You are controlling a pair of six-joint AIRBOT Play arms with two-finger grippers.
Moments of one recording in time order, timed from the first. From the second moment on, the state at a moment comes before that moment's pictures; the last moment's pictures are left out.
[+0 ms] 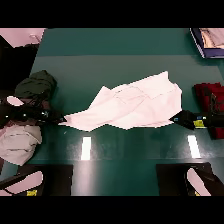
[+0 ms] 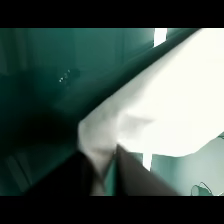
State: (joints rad) left arm 0.21 -1.24 0.72 0.93 -1.11 -1.05; right arm -0.36 -0.80 0.64 -0.96 1.35 1.38
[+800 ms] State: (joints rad) left arm 0.20 -1.25 0.82 0.90 -1.18 -1.07; right arm -0.36 -0.92 0.34 -0.72 1.08 1.45
